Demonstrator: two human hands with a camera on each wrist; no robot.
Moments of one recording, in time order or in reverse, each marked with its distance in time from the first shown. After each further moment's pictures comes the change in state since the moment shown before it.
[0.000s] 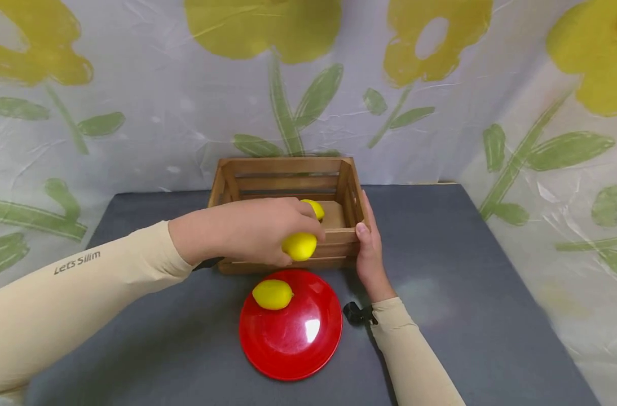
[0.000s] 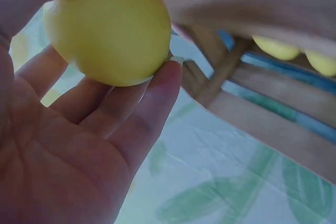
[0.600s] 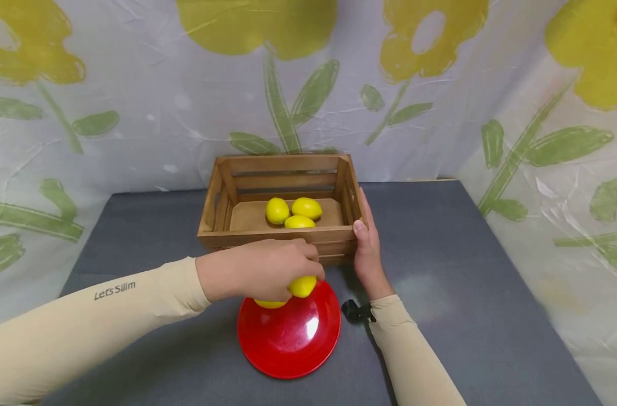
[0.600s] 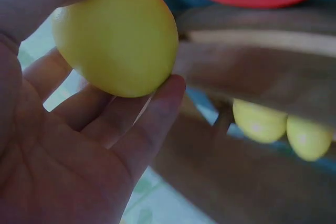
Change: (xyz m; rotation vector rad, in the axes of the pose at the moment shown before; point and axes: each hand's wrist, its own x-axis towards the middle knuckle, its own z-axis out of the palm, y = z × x) left_hand 0.011 0.010 0.066 -0.015 -0.116 -0.003; right_hand 0.001 0.002 0.000 0.009 -0.012 -0.009
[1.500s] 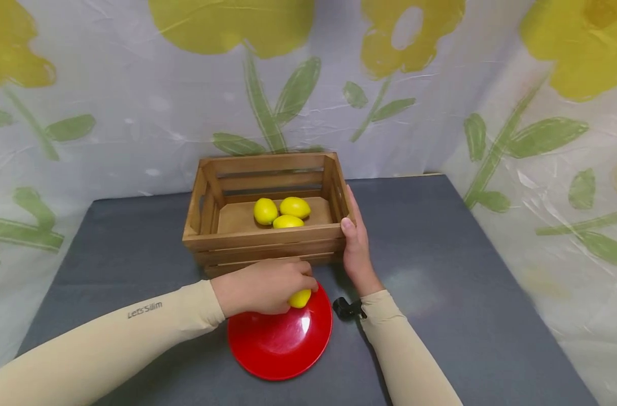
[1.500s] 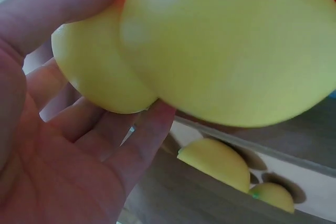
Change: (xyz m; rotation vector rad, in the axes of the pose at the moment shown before) left_hand 0.039 -0.015 0.065 0.012 0.051 0.012; right_hand 0.001 0.003 -0.002 -0.023 0.007 0.001
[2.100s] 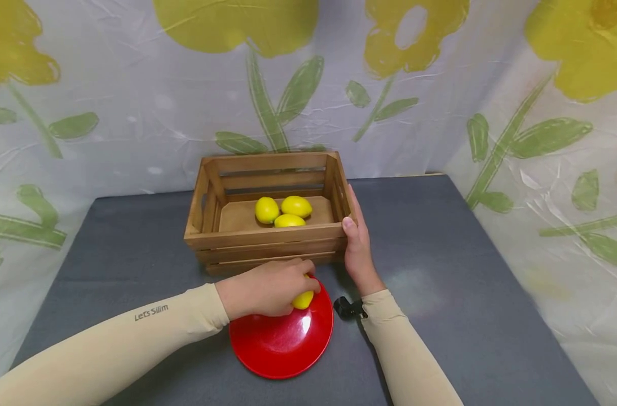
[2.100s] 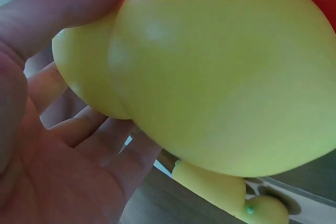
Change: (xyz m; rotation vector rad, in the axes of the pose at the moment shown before) left_hand 0.003 0.004 0.007 -0.008 0.006 -0.032; right_hand -0.001 -0.002 0.000 -0.020 0.000 0.003
